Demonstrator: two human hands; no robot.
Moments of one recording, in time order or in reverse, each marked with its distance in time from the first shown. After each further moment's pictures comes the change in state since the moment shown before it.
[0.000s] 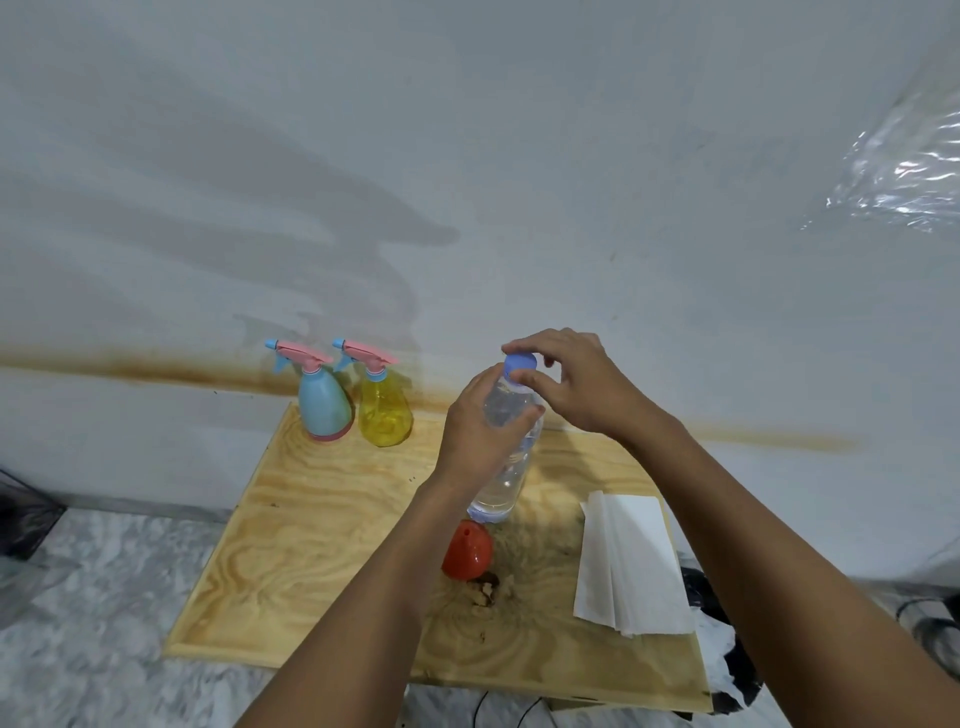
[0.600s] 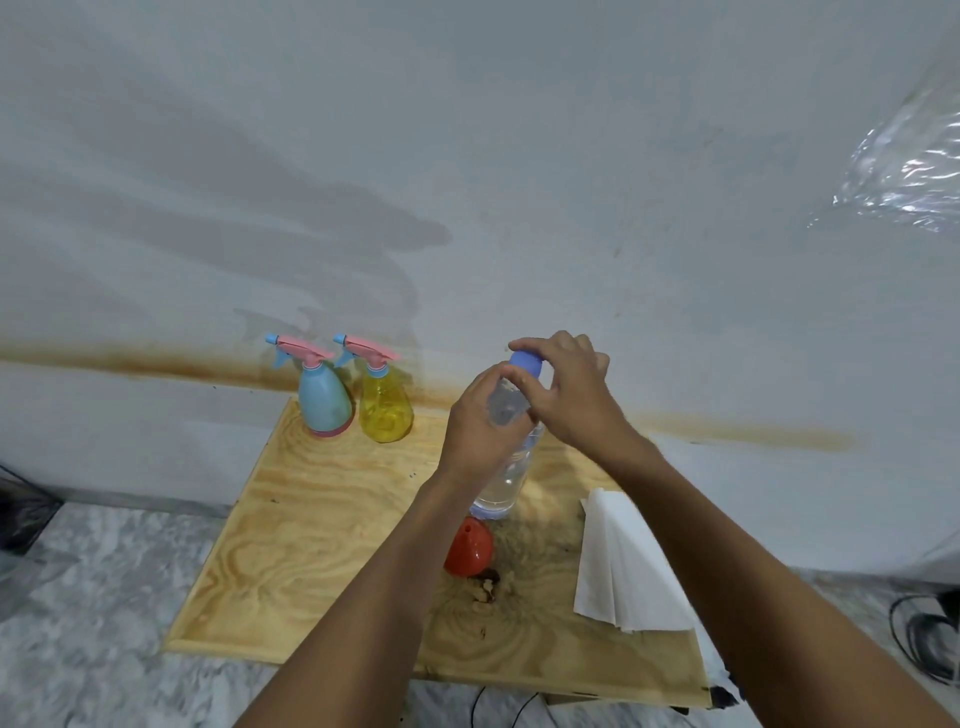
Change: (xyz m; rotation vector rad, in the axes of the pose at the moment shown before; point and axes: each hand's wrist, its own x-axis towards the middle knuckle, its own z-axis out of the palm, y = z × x) left_hand -0.002 0.001 0.001 -0.084 -0.011 -0.006; right_hand -0.007 -0.012 0.029 0.007 0.175 0.192
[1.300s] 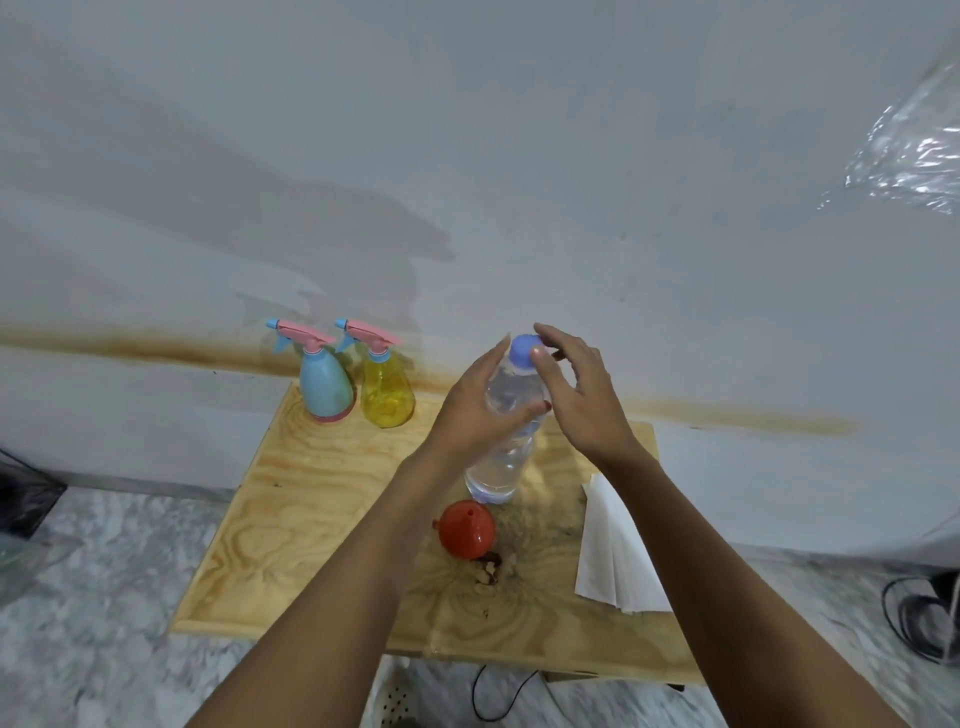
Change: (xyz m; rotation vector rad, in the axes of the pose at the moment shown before) left_hand 0.003 -0.001 -0.020 0.064 -0.192 -0.057; right_hand -0.024 0.010 0.011 0.385 0.039 0.125
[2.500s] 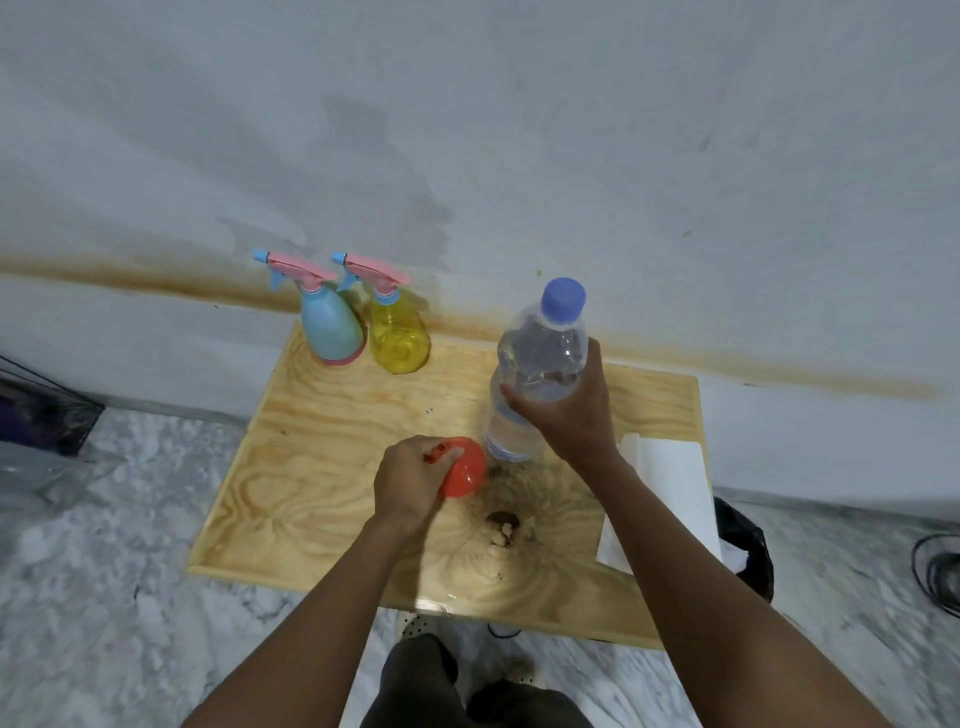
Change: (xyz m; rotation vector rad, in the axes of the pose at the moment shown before) left_hand -0.062 -0.156 -0.013 0.373 0.239 -0.460; right_hand 0.001 0.084 0.066 0.061 0.100 0.064
